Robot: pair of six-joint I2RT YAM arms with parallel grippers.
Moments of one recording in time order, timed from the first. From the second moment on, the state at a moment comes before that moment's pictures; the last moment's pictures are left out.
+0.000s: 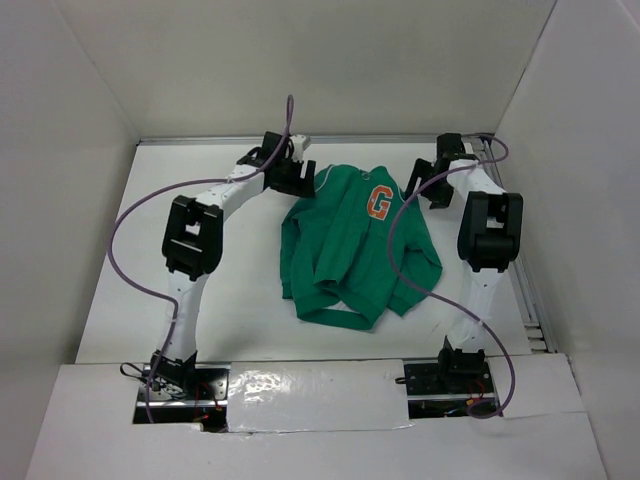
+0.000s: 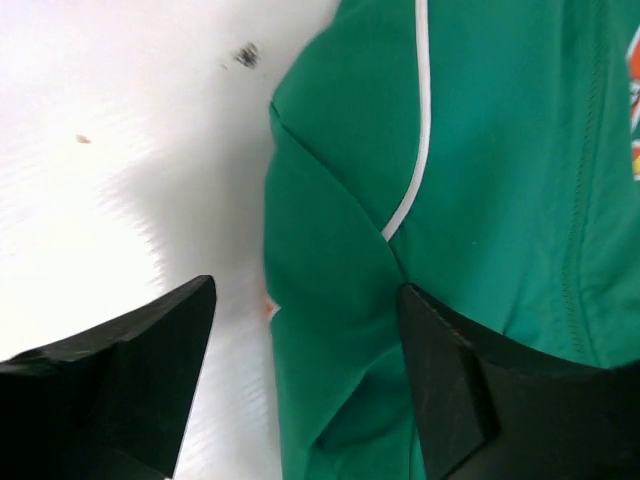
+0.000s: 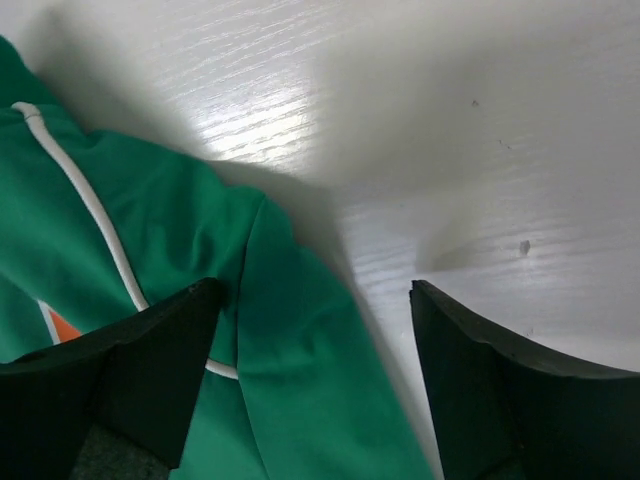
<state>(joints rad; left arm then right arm) -0.35 2.27 1.90 -0.42 0.24 -0.11 -0.07 2.15 1.69 -0.60 -0.09 0.31</state>
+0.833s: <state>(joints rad) -0.39 2.26 1.94 -0.43 0.15 -0.08 0.00 2.02 1.66 -0.62 0.01 0.30</state>
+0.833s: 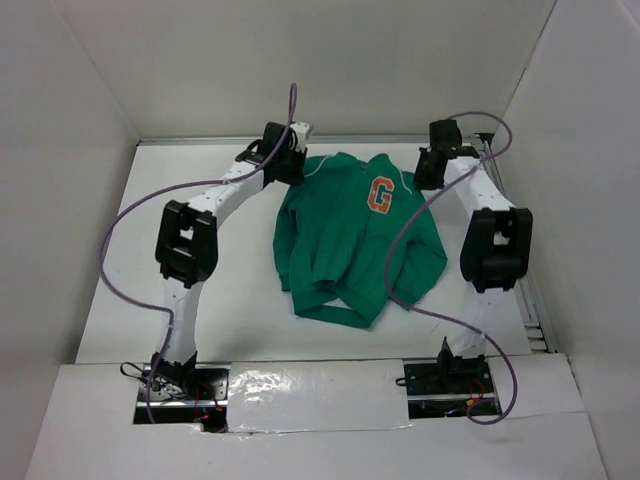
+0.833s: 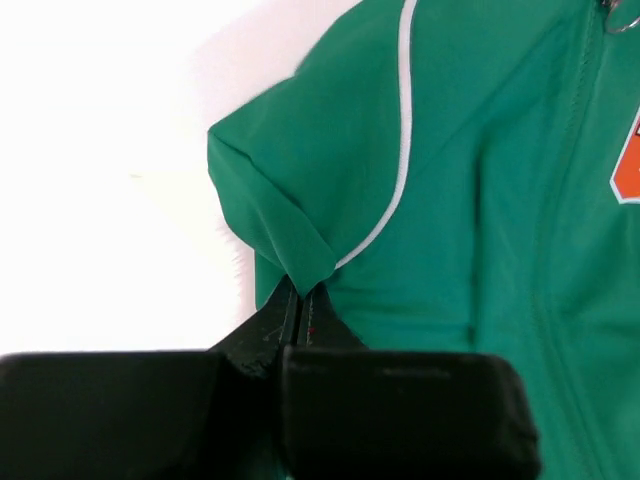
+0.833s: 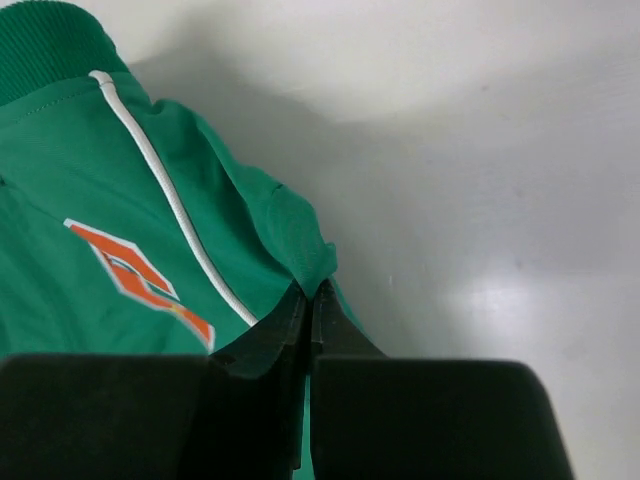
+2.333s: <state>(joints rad) -0.23 1.79 1.49 -0.52 0.13 -0.15 0.05 1.58 1.38 -0.63 0.21 0.26</state>
